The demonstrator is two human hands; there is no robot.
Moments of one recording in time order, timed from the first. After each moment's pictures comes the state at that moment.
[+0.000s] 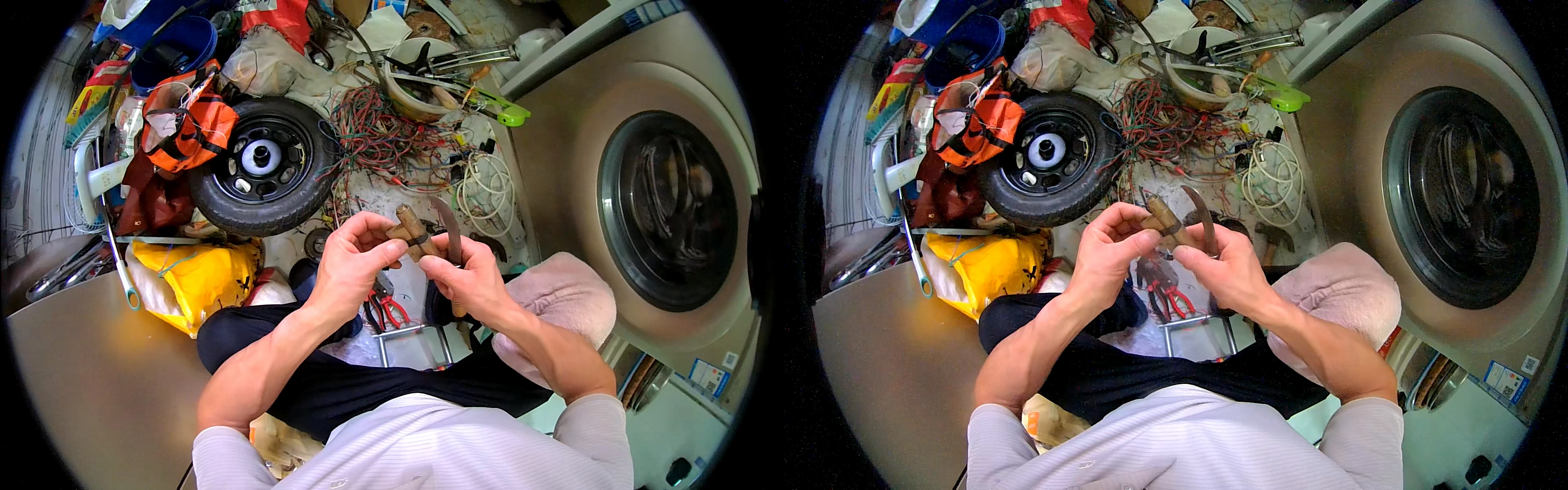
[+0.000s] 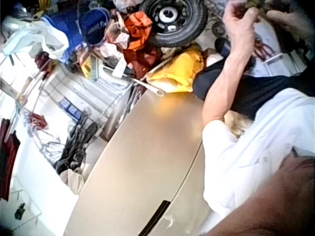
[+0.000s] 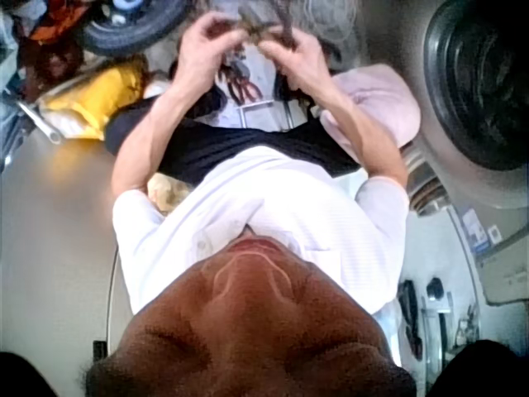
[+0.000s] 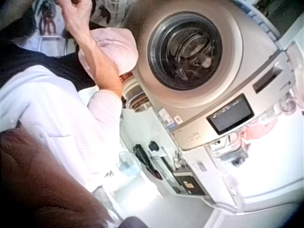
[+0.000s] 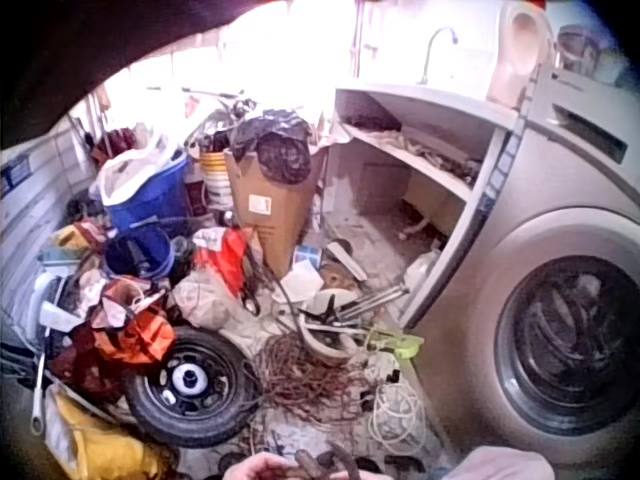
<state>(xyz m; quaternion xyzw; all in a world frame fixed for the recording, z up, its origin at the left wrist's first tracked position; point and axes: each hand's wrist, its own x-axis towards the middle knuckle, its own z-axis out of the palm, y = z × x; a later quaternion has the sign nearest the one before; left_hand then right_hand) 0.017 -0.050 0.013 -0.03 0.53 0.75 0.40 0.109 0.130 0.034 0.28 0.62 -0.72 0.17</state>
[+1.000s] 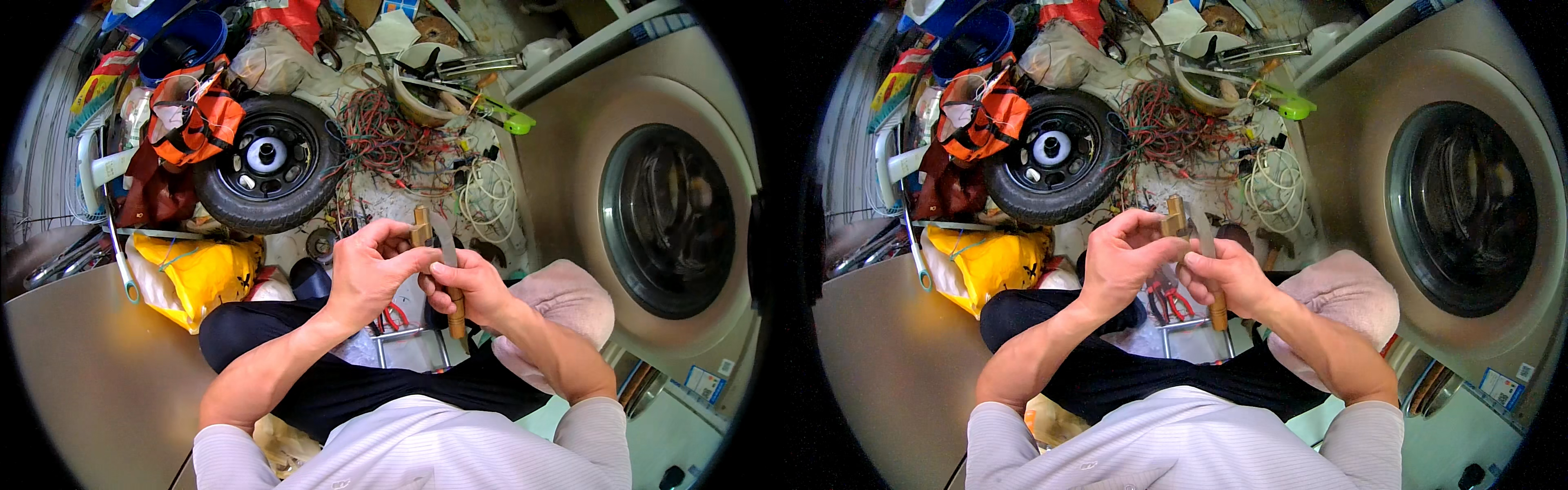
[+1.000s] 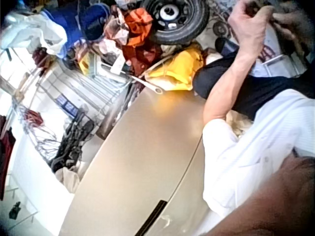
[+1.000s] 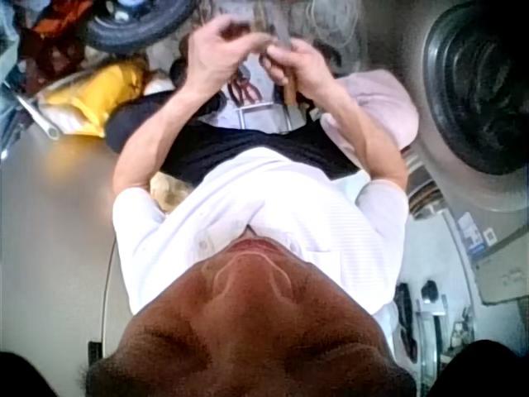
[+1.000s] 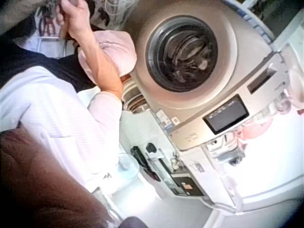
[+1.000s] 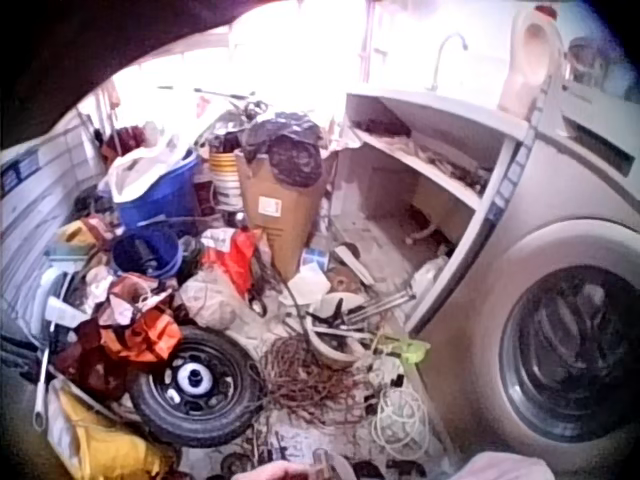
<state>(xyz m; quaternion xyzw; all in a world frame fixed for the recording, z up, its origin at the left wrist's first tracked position) 0.022 -0.037 0.044 0.01 0.64 0.69 0.34 0.116 0.139 0.018 0.23 0.37 -0.86 0.27</state>
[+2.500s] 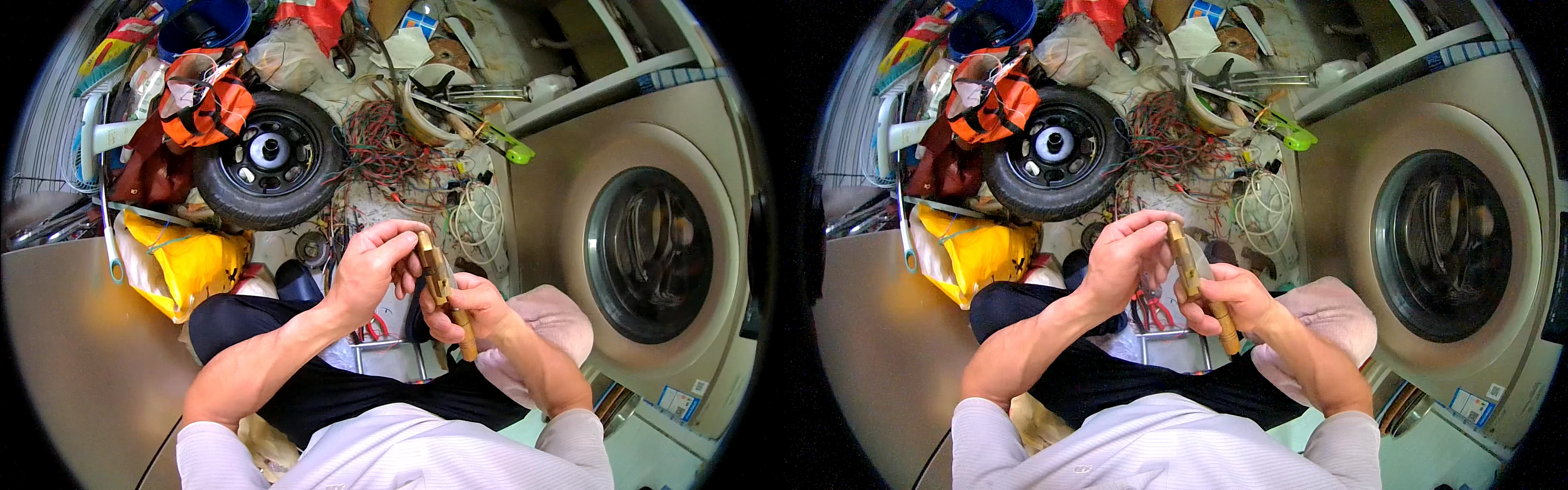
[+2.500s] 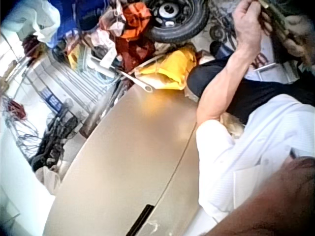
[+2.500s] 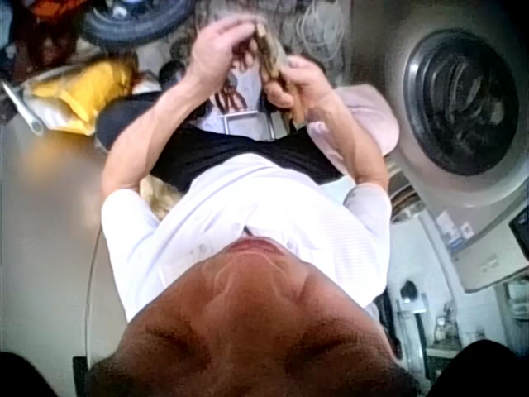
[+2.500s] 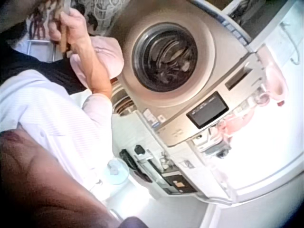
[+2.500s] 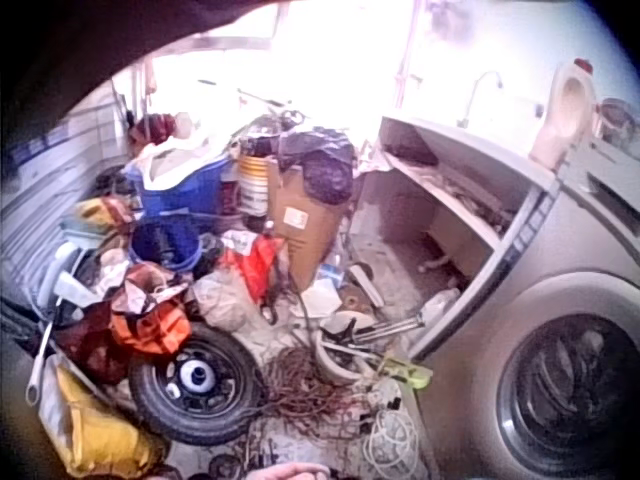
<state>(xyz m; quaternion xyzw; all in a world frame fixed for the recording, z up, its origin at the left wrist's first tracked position) 0.013 -0.047 0.034 -0.07 0.44 0.78 0.44 0.111 0.144 0.041 0.14 0.26 -0.88 0.38</state>
